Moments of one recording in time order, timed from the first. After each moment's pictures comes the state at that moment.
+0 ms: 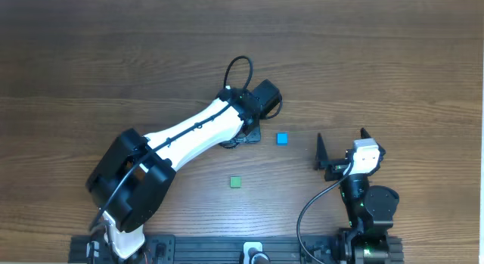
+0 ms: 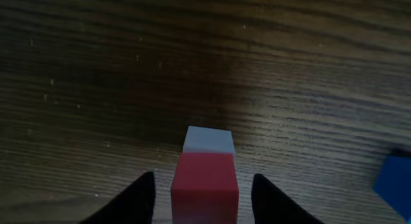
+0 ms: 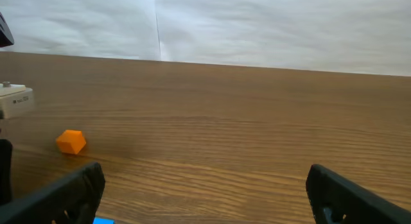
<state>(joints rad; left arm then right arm) -0.79 1.95 1.37 -0.91 -0.15 -0.88 -0.02 0.05 0.01 -0.06 -0.14 -0.02</state>
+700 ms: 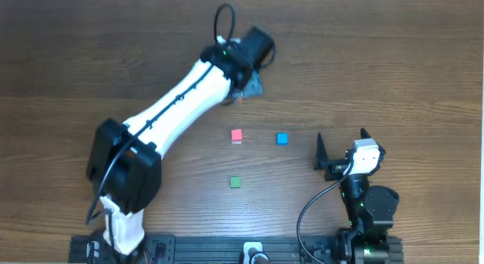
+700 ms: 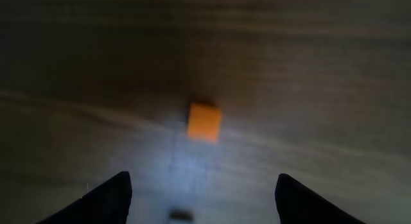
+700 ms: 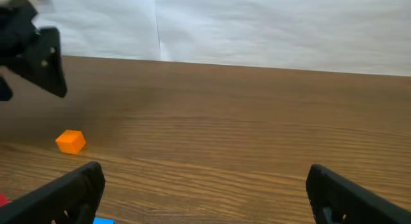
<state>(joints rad) -0.63 2.03 1.73 -0.98 -0.18 -0.80 -0.02 0.05 0.01 -0.06 -0.14 -0.02</state>
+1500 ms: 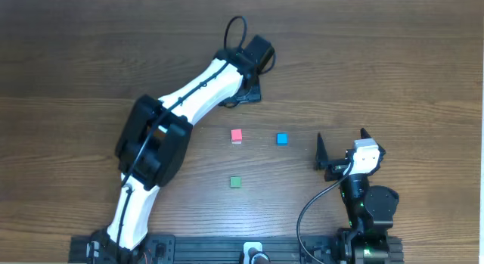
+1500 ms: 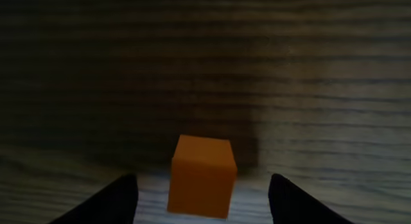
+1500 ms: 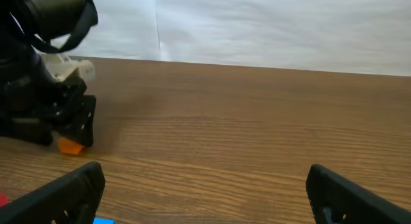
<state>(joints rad) -0.62 2.24 1.75 -0.90 -0.14 -0.72 -0.02 0.05 0.01 -0.06 -0.14 -0.02</state>
